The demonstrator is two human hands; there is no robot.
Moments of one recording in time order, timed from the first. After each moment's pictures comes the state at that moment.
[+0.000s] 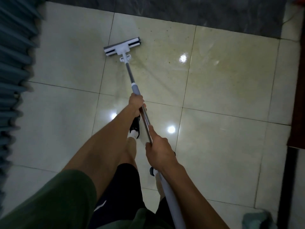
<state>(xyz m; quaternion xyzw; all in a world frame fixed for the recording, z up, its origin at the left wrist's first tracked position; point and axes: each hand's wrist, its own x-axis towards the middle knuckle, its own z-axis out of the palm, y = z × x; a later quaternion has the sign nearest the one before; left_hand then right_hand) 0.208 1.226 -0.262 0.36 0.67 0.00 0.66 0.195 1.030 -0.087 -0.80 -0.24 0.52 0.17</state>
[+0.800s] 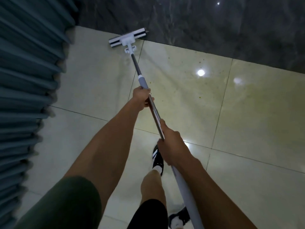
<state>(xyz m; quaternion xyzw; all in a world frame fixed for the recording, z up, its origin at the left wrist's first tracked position) 0.275 1.583 -0.289 0.37 0.67 0.04 0.65 0.290 1.379 -0.154 -0.79 -0.29 0.52 0.14</state>
